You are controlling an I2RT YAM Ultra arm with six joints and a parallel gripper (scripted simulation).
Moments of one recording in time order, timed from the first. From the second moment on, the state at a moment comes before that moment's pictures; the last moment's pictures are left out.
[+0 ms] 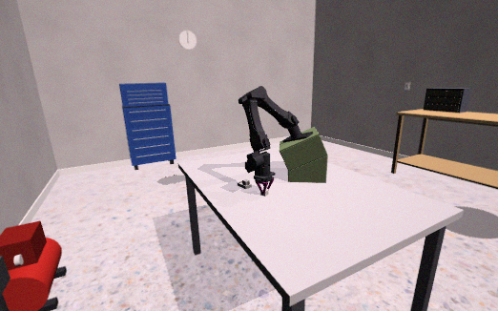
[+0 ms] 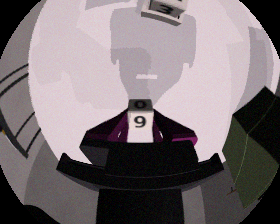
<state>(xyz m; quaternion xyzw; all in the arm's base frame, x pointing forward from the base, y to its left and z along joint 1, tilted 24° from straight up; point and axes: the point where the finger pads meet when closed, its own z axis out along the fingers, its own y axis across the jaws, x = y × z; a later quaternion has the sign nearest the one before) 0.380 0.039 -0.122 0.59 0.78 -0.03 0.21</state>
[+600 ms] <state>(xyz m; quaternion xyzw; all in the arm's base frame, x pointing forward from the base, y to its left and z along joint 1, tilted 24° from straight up) 0.380 0.039 -0.122 0.59 0.78 -0.03 0.21</state>
